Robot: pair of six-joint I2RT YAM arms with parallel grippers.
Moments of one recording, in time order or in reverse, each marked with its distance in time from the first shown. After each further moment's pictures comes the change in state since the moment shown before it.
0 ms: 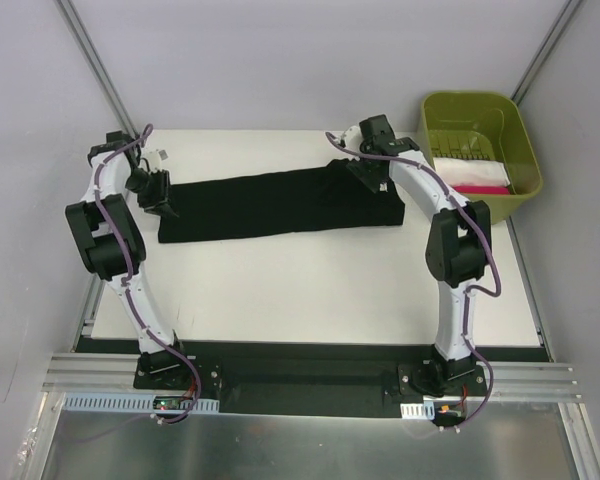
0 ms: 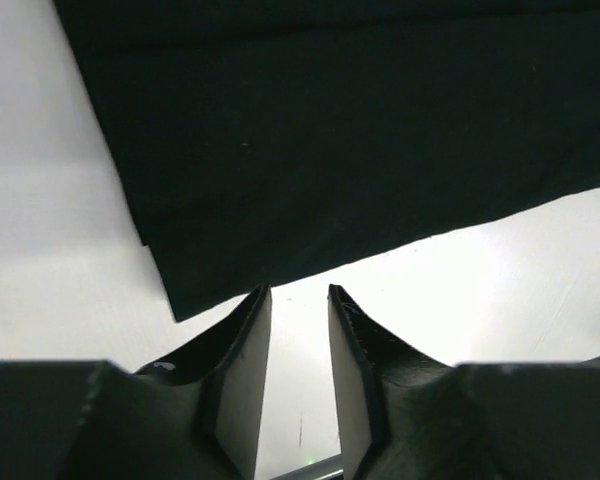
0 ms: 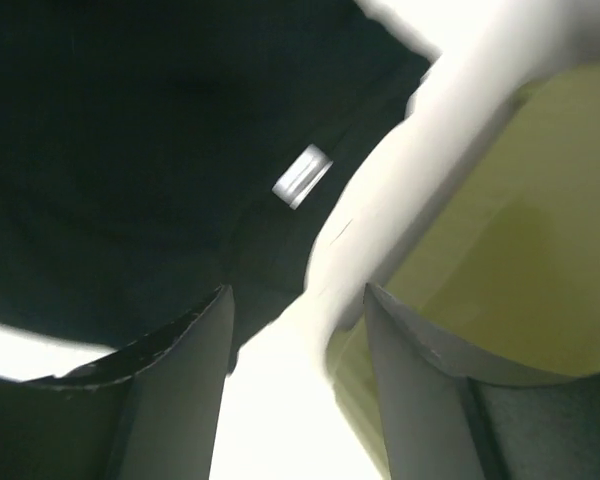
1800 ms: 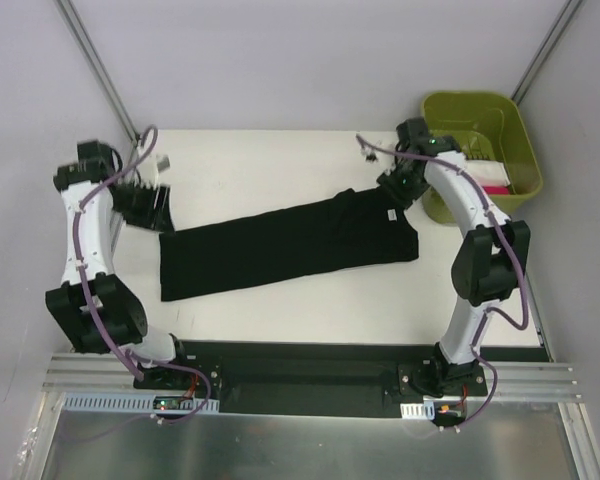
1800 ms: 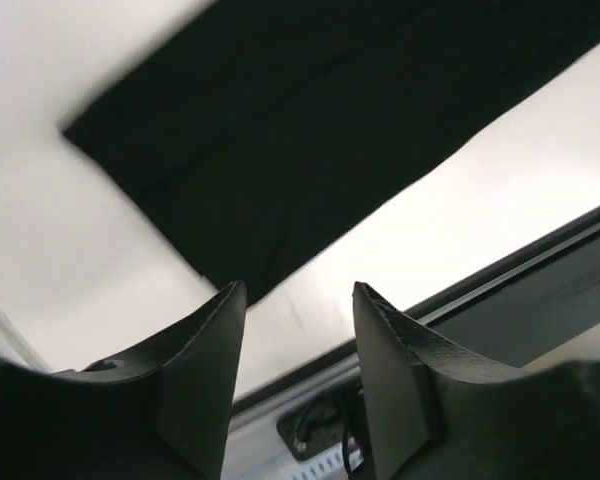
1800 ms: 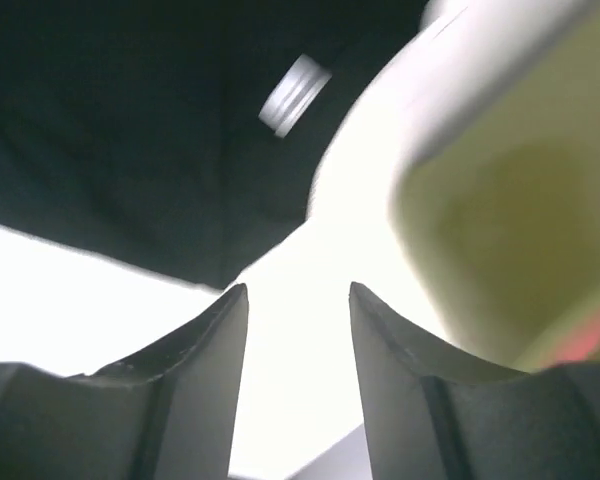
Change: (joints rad) left arm 0.000 -0.600 -0.370 -0.232 0.055 0.388; right arm -0.130 -0.215 -0.183 -0.367 -0.185 -0.041
